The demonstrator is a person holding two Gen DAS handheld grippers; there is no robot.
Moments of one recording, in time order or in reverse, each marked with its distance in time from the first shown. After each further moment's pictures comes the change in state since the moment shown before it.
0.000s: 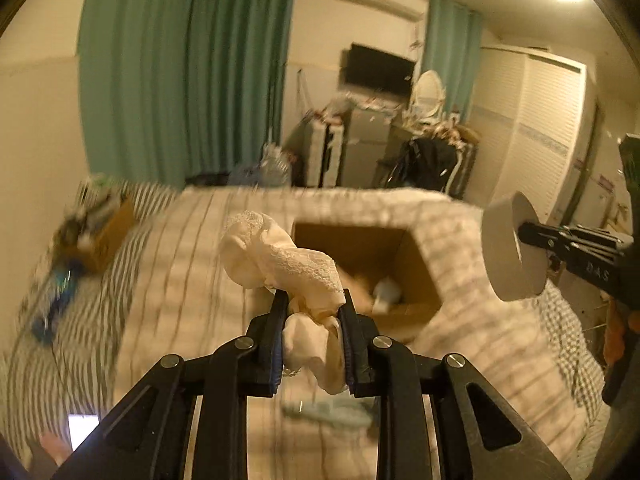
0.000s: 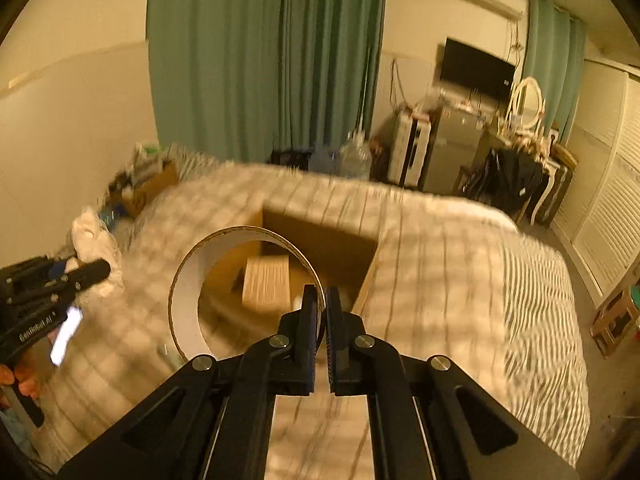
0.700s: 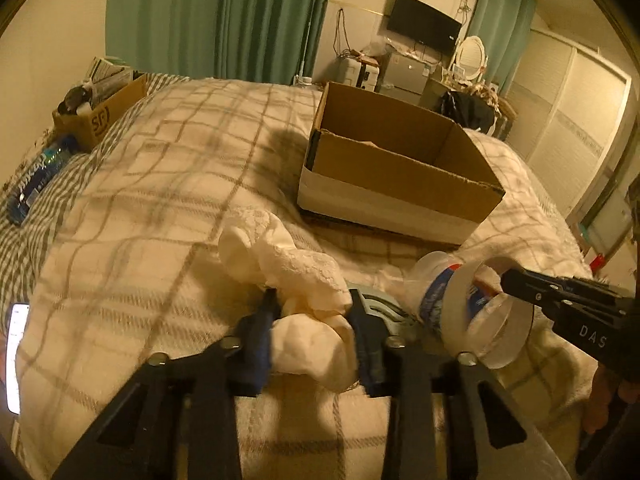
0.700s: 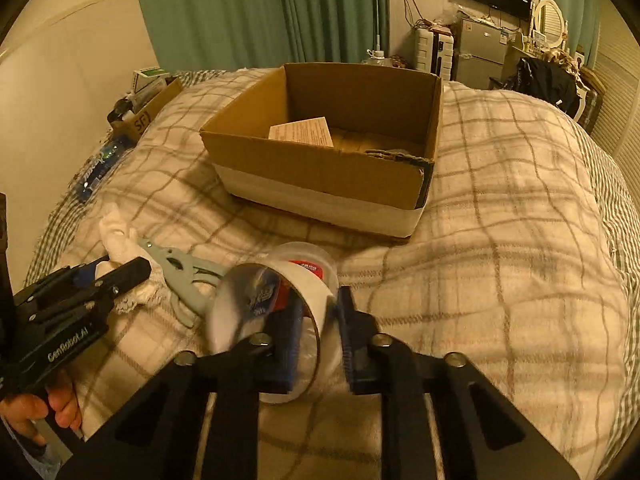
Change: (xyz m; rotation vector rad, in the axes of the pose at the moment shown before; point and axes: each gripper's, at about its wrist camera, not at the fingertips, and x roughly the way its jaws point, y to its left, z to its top) left arm 0.072 0.011 -0.143 -0.164 0.218 0.058; right arm 0.102 0.037 -0.137 0.097 0.263 0.117
